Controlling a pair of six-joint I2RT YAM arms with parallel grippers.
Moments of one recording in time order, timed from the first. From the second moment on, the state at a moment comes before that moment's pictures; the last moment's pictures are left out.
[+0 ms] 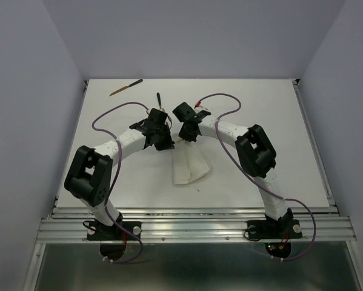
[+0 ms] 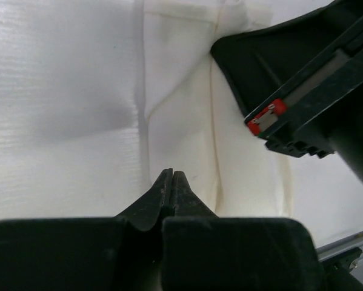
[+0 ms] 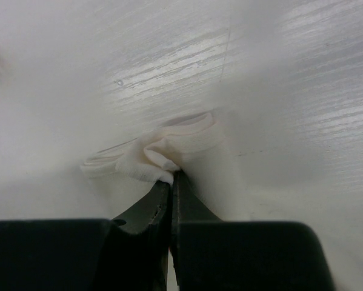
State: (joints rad) left arm -0.51 1.64 1.06 -0.40 0.08 -0.72; right arm 0.71 2.24 1.79 -0.64 0.33 1.08
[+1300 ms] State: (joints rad) left arm -0.59 1.67 0.87 -0.26 0.20 -0.75; right arm 0.68 2.20 1.72 -0.63 0.30 1.15
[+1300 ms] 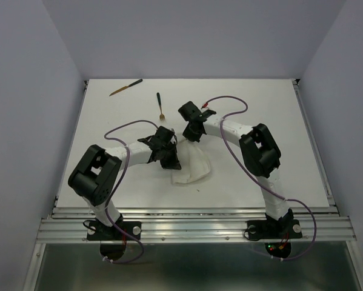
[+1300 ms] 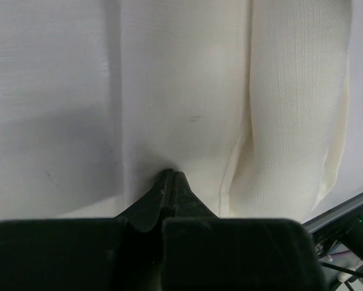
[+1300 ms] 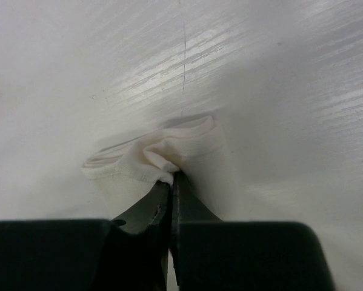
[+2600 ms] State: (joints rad) left arm -0.64 1.51 0.81 -0.34 0.12 -0.73; right arm 0.66 2.20 1.71 -0.63 0.28 1.18
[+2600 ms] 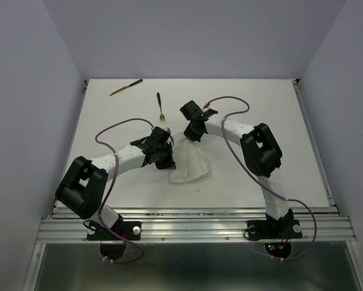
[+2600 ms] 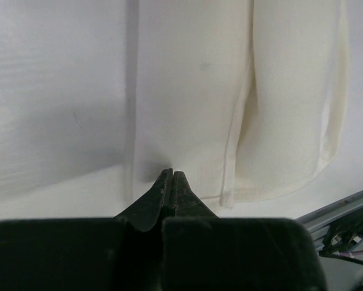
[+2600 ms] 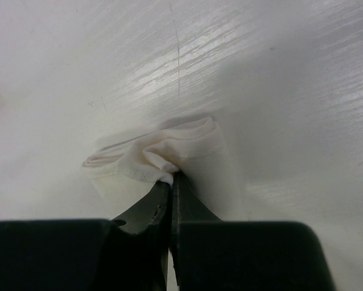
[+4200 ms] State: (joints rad) left arm -0.45 1.92 1.15 -0.15 0.21 -0.68; right arm 0.65 2.19 1.73 -0.71 0.32 1.09
